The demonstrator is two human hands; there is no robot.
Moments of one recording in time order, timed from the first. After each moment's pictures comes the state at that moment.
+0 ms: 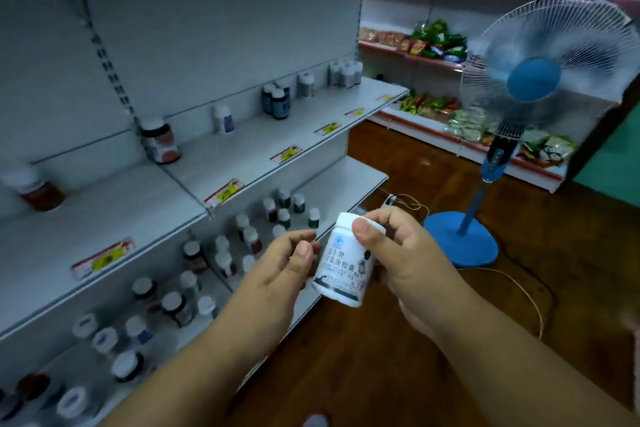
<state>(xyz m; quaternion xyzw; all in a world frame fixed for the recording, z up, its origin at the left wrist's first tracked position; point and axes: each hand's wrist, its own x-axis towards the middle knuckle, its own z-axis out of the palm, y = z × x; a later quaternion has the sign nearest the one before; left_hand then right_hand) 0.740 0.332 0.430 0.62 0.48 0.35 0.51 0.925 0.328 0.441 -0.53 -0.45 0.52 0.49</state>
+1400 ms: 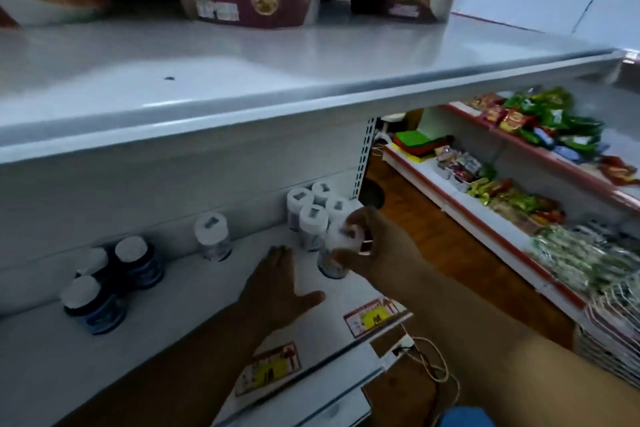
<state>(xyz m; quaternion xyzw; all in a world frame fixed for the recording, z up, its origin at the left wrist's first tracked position) 1.055 1.099 0.328 0.64 0.72 0.10 0.24 1.249 1.122 0.433 -0.52 -0.75 0.32 0.26</state>
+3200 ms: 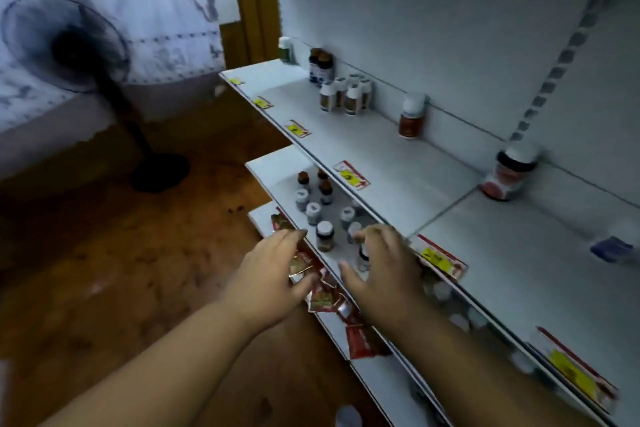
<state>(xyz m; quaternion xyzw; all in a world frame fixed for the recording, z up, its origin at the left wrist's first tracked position) 0.807 0.446 0.351 0.13 0.97 0.20 -0.01 0.809 0.645 0.339 0.09 -0.94 0.29 0.13</state>
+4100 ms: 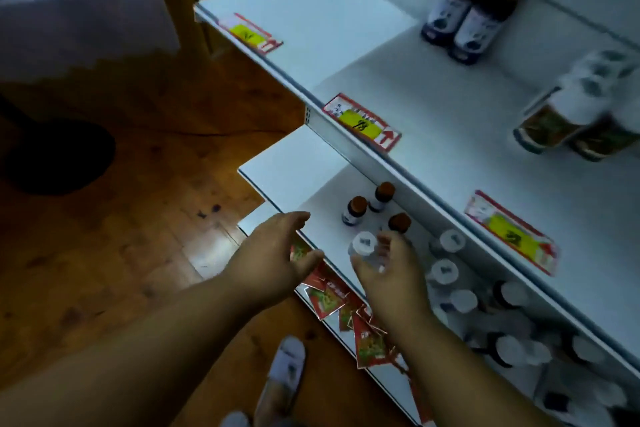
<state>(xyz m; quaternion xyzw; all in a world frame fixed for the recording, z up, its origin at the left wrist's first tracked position) 0.319 0.186 0.178 0.14 0.93 0.30 0.16 0.376 0.377 0.148 -0.25 -0.88 0.41 -0.02</state>
